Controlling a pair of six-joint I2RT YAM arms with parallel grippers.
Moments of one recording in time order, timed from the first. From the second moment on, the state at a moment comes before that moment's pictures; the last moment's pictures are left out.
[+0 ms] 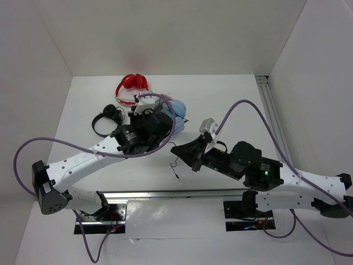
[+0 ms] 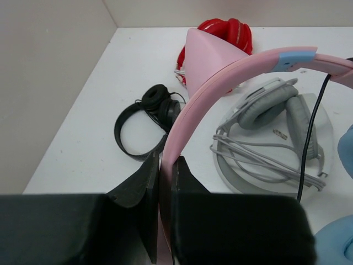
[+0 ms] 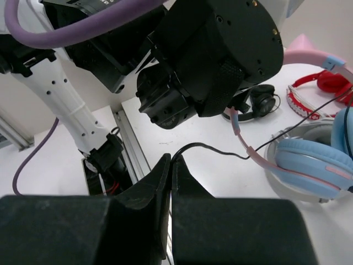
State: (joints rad) left arm -0.95 1.34 1.31 -0.73 -1.29 -0.52; right arm 1.34 0.85 0.97 -0.05 0.23 0.13
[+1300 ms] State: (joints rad) left arm -0.74 1.48 1.66 -1.00 -0.88 -0.88; right arm 1.35 1.03 1.20 -0.34 -0.09 -0.05
